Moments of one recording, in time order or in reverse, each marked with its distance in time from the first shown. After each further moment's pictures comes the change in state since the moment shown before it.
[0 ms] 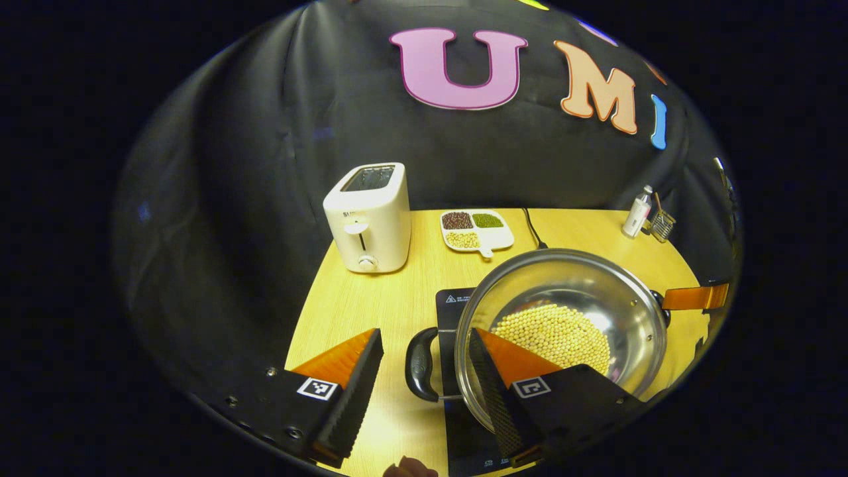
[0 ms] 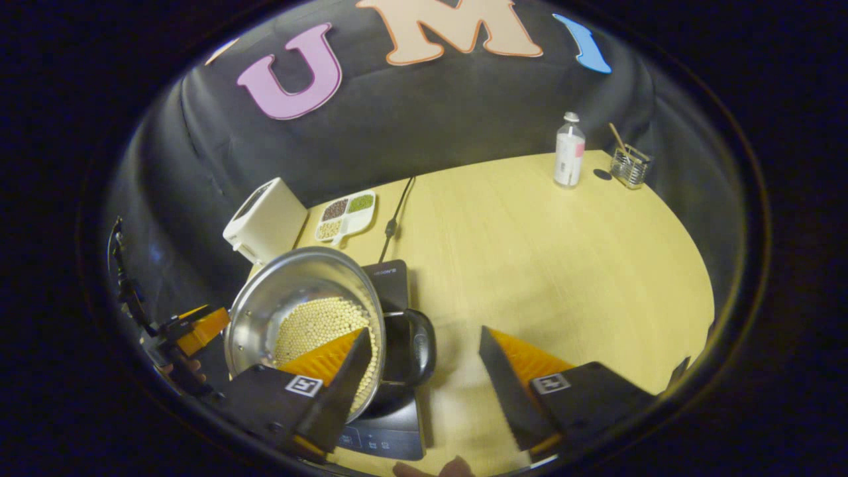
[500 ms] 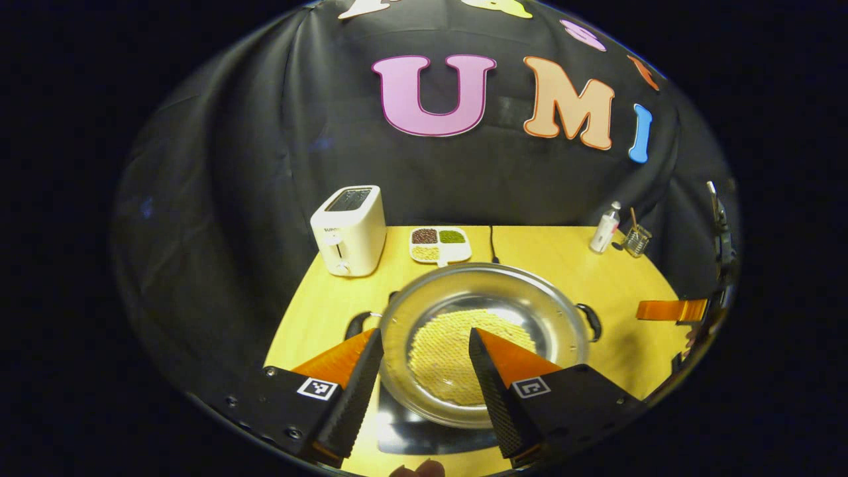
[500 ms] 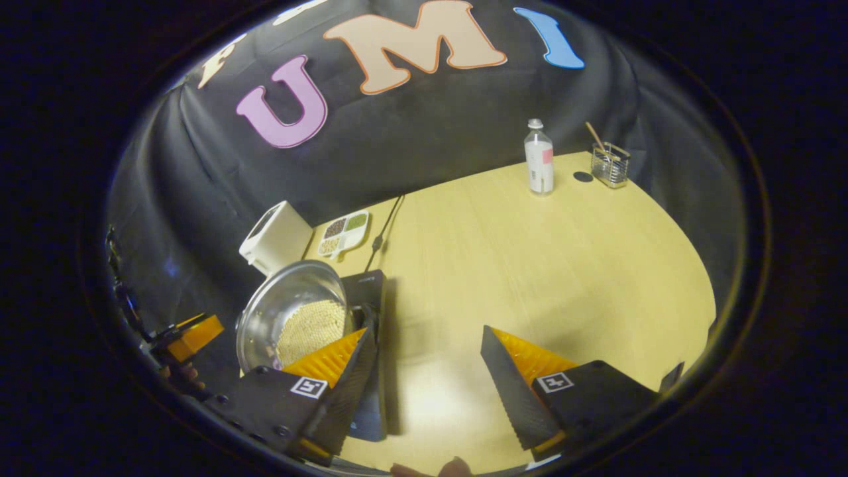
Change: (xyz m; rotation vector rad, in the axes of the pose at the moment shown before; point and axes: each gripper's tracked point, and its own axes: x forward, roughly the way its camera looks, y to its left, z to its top) left arm -0.088 -0.102 0.010 -0.069 -0.062 -0.011; right arm -0.050 -0.072 0.005 0.010 -0.051 0.094
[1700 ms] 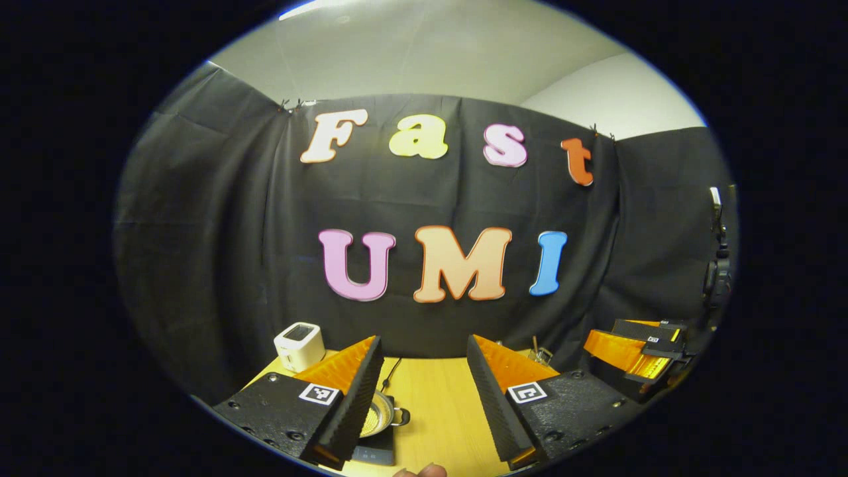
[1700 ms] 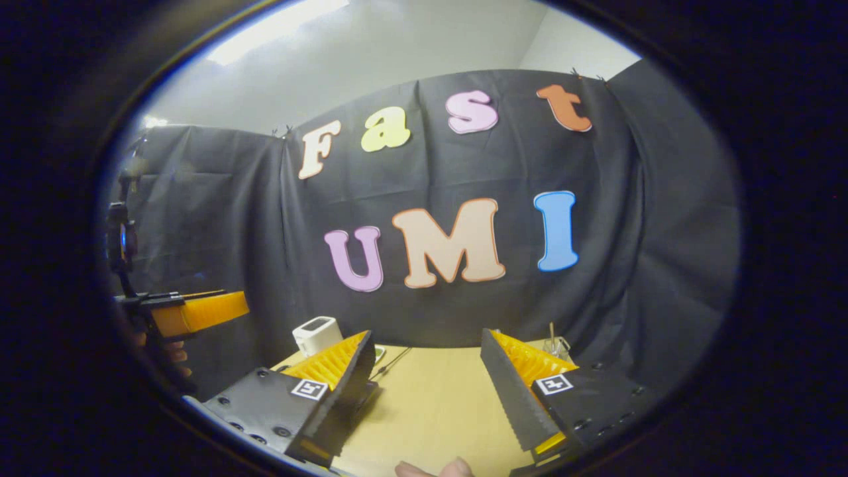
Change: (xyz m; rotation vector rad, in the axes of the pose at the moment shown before) left arm -0.265 -0.260 0.191 -0.005 -0.604 -0.103; right arm -0.338 -0.043 0.196 -0.275 -0.682 0.155
